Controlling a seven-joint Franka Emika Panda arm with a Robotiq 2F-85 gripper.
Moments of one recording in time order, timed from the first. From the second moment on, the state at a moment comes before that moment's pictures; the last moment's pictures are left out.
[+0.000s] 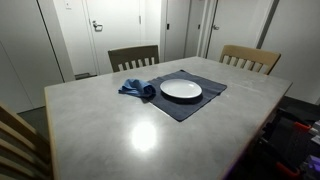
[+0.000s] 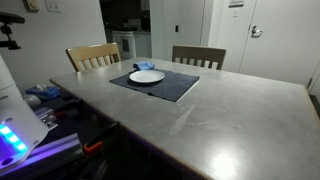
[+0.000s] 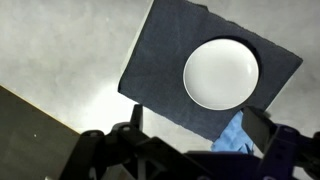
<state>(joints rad) 0.04 0.02 -0.01 -1.82 -0.18 1.86 -0.46</state>
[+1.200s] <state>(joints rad) 0.10 0.29 0.08 -1.57 -0.24 1.91 -0.42</state>
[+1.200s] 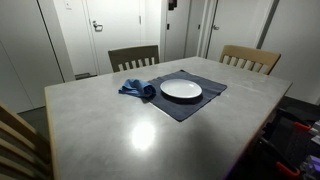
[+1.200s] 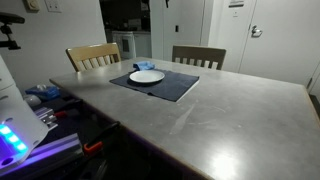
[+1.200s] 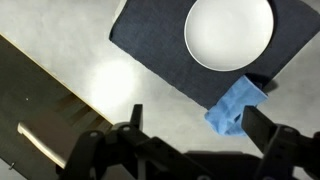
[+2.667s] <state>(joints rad) 0.20 0.78 0.10 -1.01 -0.14 1.77 -0.26</state>
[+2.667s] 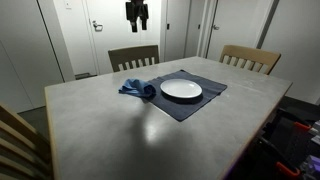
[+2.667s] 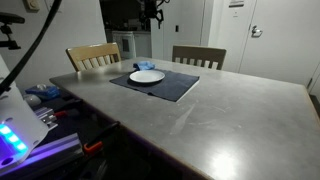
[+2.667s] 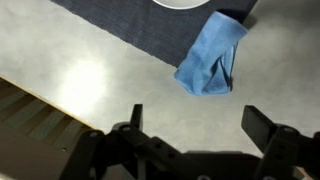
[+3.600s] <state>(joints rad) 0.22 0.85 0.10 -1.02 -0.11 1.81 -0.04</state>
